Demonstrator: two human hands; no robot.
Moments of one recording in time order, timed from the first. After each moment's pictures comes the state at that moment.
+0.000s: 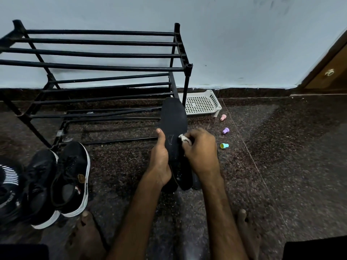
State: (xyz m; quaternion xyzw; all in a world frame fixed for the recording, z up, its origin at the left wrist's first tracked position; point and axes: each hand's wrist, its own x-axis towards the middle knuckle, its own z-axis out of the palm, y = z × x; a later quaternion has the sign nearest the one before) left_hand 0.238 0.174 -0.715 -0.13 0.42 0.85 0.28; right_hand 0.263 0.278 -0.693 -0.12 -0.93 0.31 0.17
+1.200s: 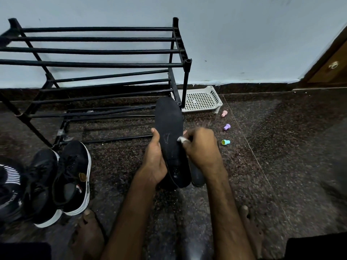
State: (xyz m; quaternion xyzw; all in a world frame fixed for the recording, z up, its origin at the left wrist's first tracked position) left_hand 0.230 0.163 -0.724 -0.12 0.43 0.85 0.30; right_hand 0.260 0.283 -0.687 -0.14 -0.94 0.29 0.06
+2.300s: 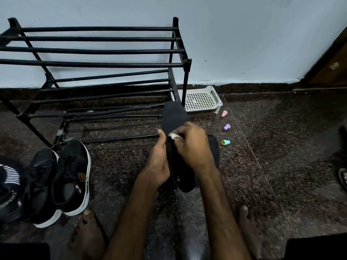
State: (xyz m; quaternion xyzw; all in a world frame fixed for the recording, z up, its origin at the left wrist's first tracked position) left_hand 0.232 0.168 -0.735 -0.11 0.40 0.85 0.33; right_hand 0.252 0.269 -0.690 -0.05 -0.94 0.32 0.12
